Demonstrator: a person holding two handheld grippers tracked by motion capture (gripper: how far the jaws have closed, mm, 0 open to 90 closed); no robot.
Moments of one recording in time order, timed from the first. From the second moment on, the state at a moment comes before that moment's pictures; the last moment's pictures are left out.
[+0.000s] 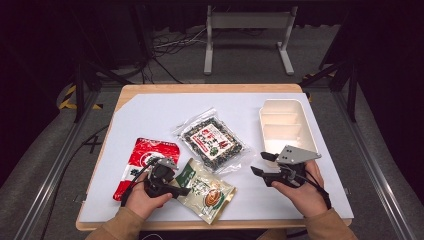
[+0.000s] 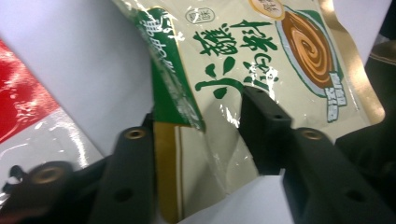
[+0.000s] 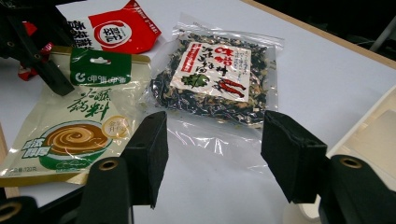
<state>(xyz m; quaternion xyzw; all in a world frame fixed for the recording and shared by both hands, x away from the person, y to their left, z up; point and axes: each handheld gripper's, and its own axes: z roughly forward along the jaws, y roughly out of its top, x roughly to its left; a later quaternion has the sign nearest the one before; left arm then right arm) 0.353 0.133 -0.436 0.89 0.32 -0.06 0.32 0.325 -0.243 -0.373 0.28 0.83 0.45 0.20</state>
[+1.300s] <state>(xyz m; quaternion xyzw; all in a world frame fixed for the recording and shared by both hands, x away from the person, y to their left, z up) 0.316 0.160 -0.339 0.89 0.22 0.04 0.41 0.322 -0.238 -0.369 0.26 0.85 0.42 0.18</state>
